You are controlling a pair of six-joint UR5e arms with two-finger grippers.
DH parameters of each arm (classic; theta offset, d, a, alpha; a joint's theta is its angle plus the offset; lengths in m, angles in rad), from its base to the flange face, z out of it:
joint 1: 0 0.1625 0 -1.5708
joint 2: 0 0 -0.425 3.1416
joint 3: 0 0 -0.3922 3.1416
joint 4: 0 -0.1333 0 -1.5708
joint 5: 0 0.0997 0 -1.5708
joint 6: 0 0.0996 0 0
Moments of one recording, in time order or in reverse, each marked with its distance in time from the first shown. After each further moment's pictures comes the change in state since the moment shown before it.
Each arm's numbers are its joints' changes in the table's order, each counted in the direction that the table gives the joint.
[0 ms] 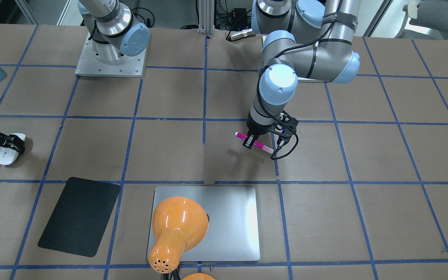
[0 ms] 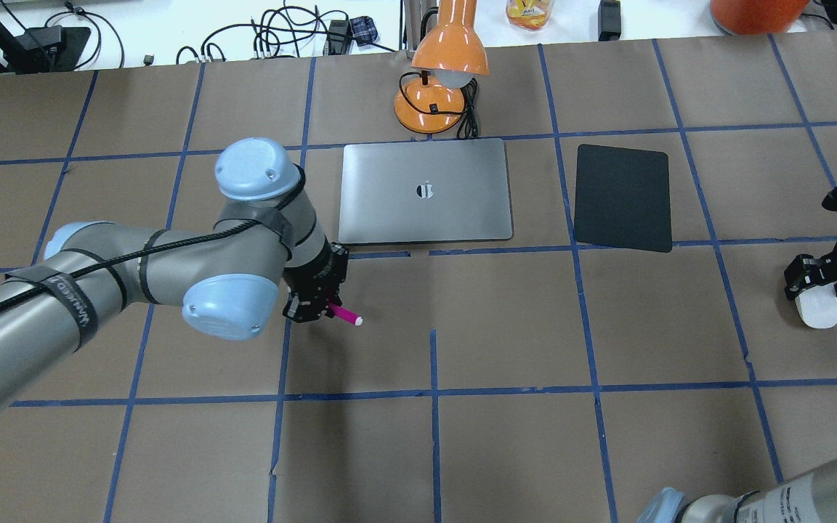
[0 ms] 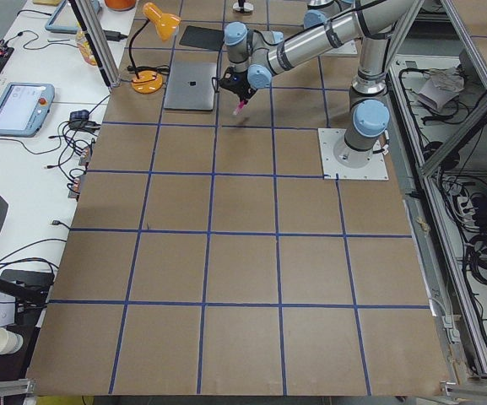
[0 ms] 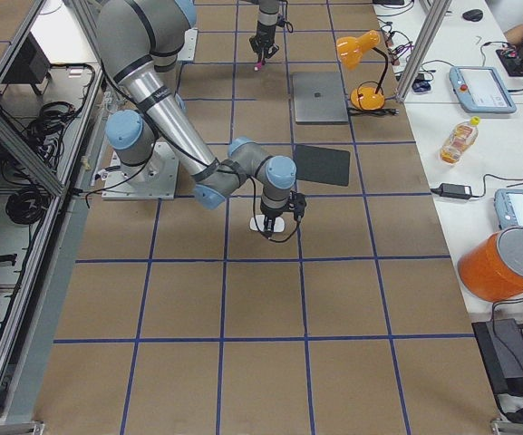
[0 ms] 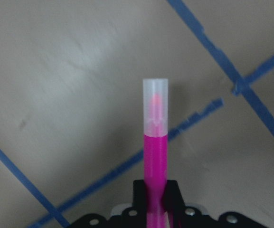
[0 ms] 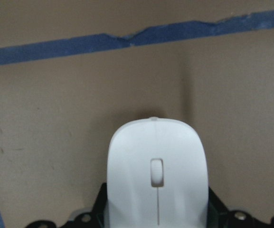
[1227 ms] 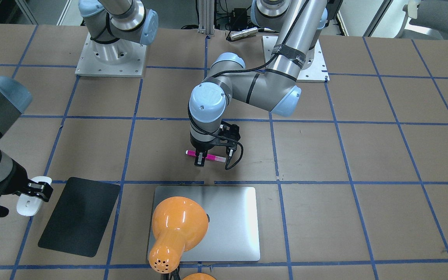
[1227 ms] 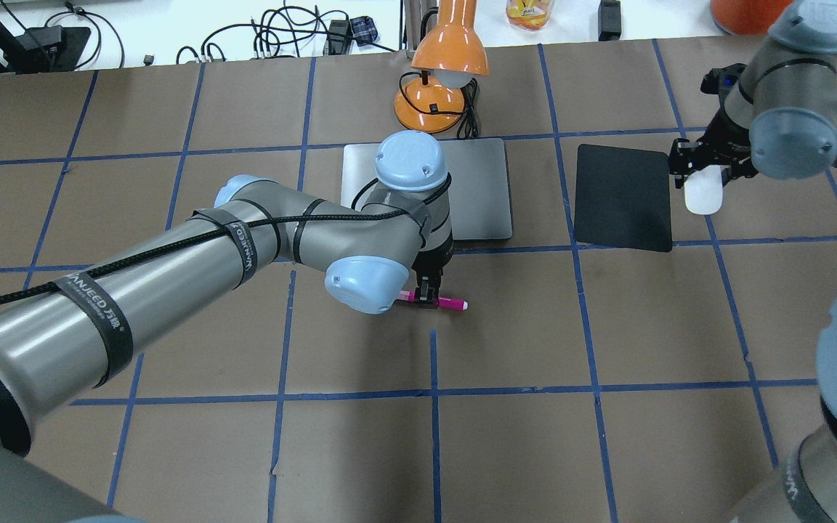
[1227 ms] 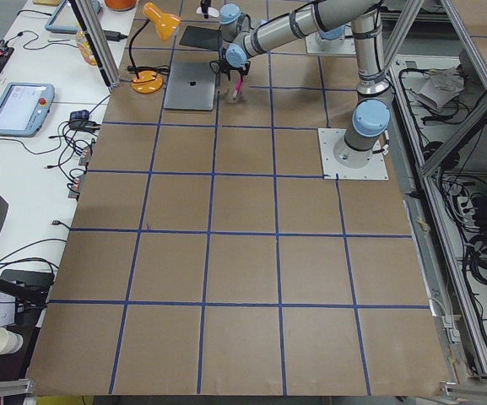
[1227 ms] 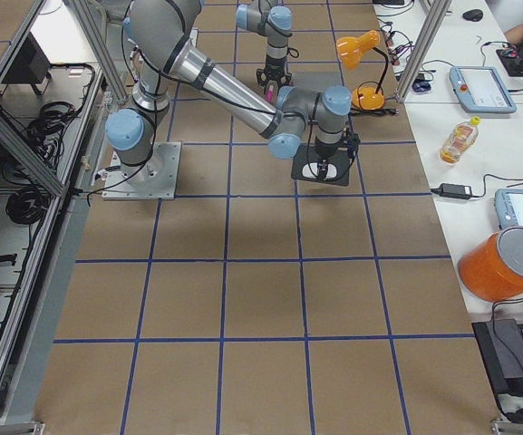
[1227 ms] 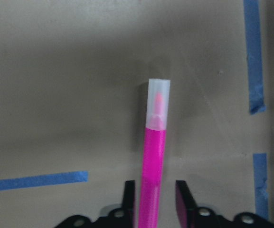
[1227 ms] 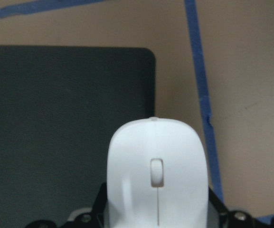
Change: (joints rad) left arm -0.192 0.214 0.244 -0.029 -0.006 -0.429; right arm 0.458 -0.130 -0.367 -0.141 0.011 0.501
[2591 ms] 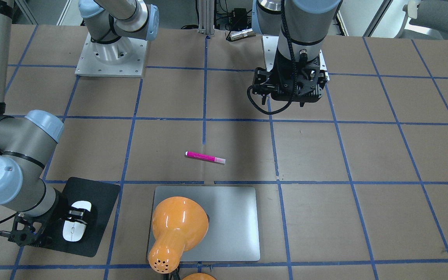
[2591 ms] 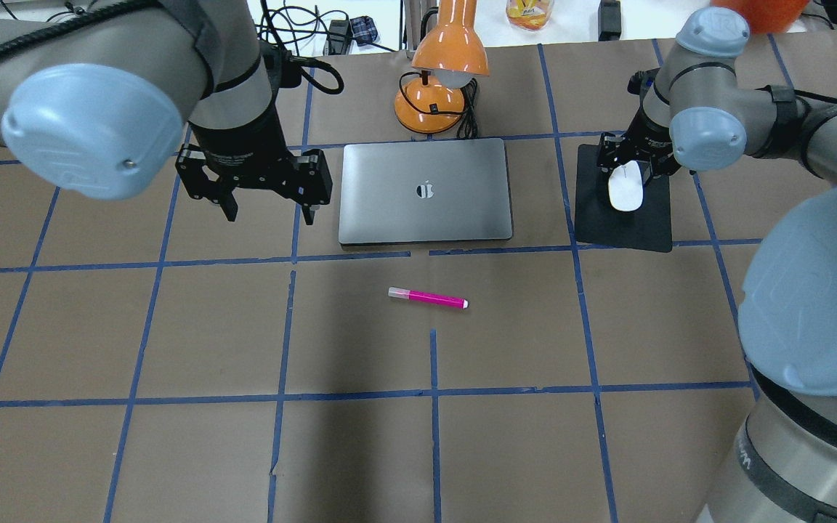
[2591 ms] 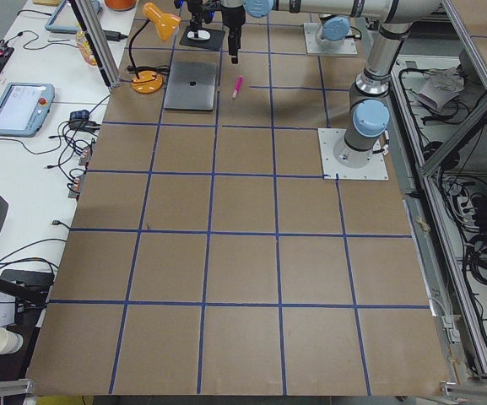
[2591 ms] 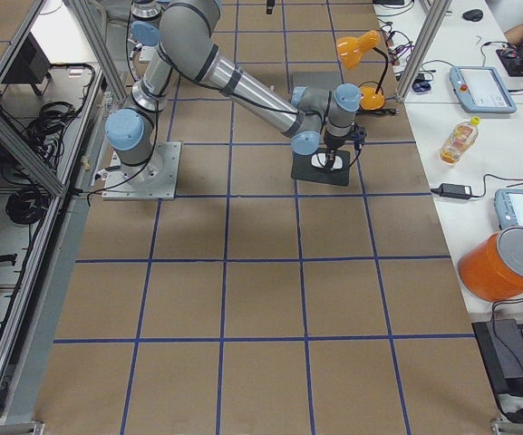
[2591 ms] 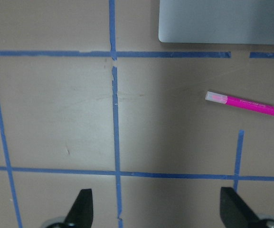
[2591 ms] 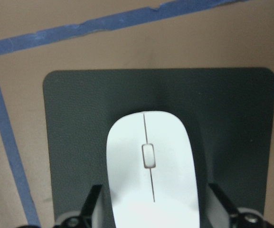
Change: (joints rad) left arm 0.283 -0.417 0.186 0.628 0.147 1.788; right arm 0.076 -0.122 -0.079 0.012 0.069 0.102
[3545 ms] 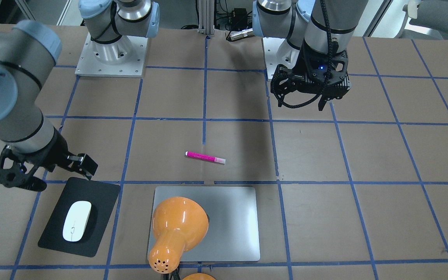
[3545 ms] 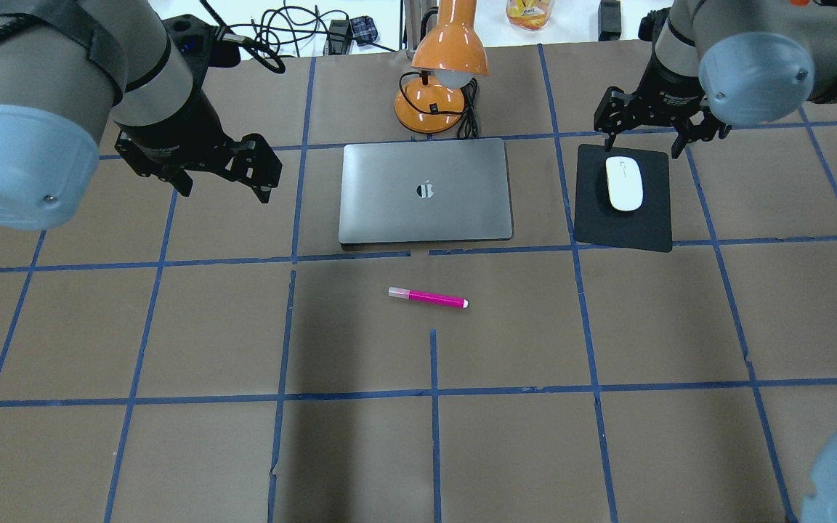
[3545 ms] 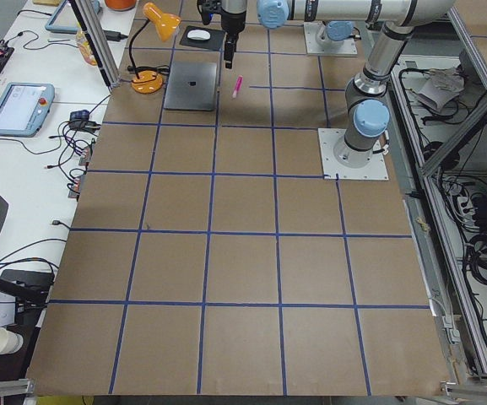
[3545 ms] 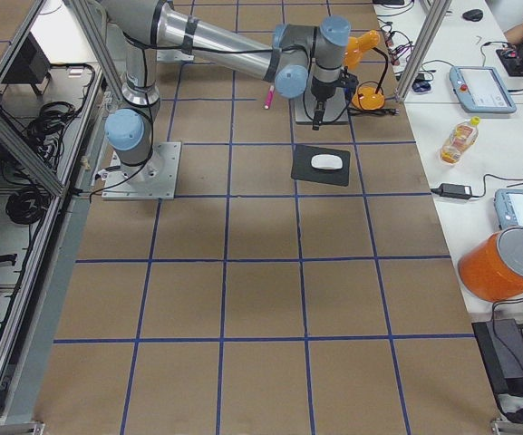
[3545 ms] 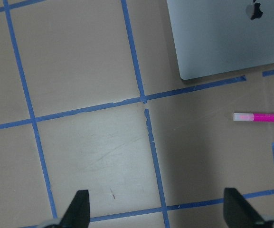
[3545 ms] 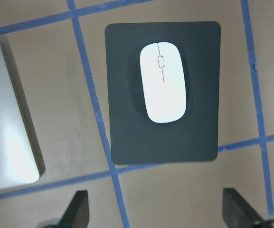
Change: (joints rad) left arm 0.070 -0.065 -0.080 -0.139 -0.049 0.052; right arm 0.094 0.342 -0.006 -0.354 -0.069 0.106
